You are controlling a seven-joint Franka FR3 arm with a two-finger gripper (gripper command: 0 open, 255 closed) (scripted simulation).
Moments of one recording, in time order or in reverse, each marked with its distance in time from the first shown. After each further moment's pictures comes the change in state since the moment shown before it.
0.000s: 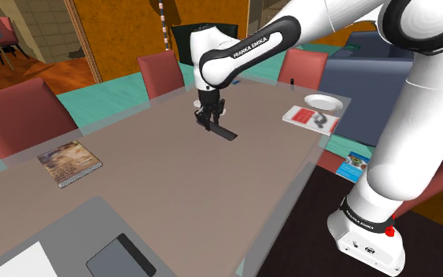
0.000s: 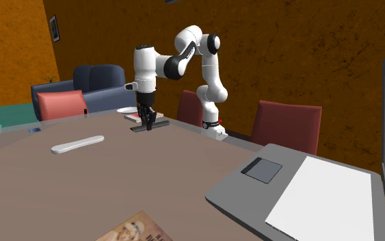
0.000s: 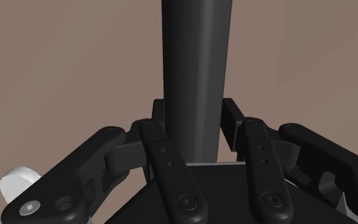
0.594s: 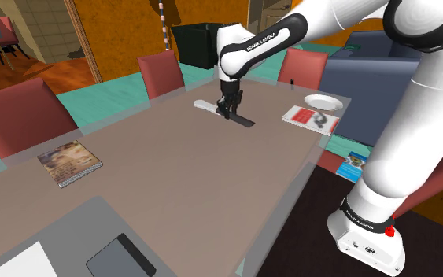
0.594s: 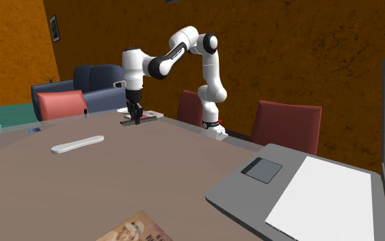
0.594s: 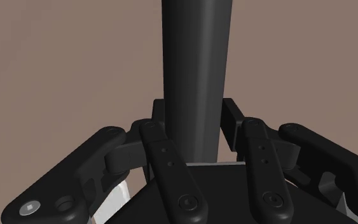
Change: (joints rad) arm -0.117 -0.039 -0.096 -0.050 0.018 0.033 -0.219
